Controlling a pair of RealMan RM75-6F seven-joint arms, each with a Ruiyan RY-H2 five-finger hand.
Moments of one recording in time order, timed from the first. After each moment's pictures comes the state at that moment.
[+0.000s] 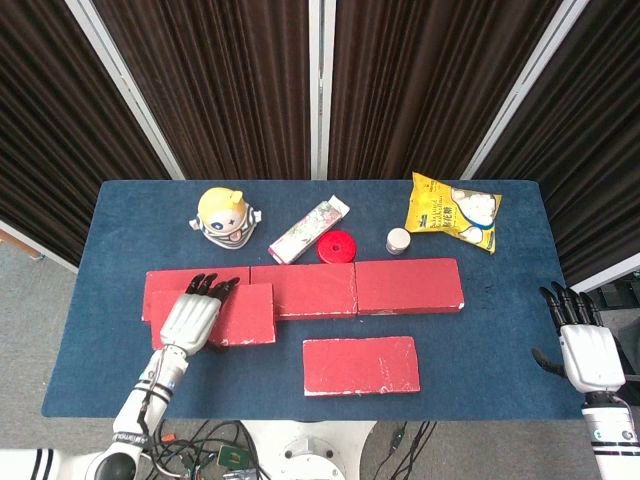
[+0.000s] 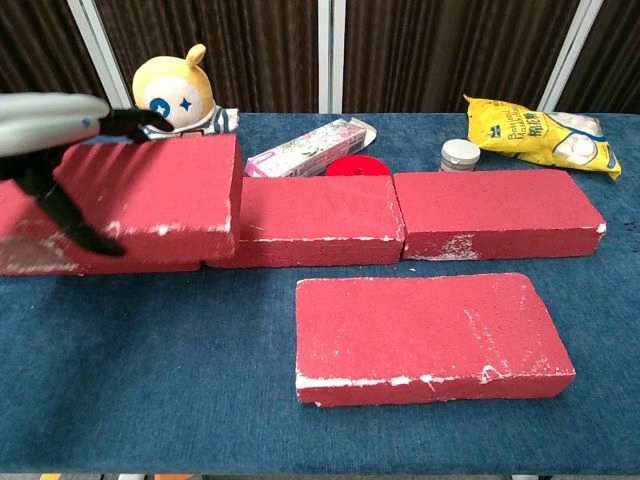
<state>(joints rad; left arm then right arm) -0.61 -1.39 -0.19 -2.06 0.79 1.19 0.82 0.12 -1.15 0.06 -1.55 -1.45 1.39 -0.07</state>
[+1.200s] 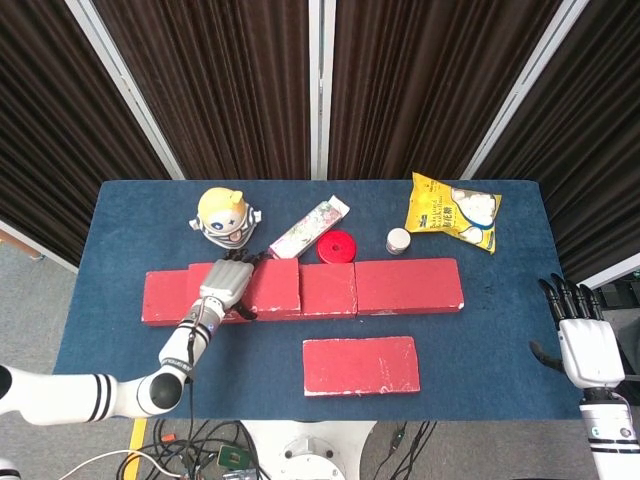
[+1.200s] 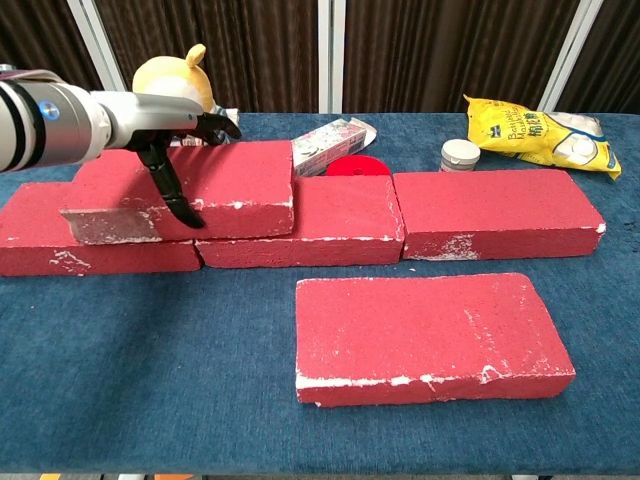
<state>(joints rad) -0.96 -1.47 -0.21 -1.72 0.43 0.94 0.69 0.13 -1.12 0.08 -1.63 -1.45 1.41 -0.12</state>
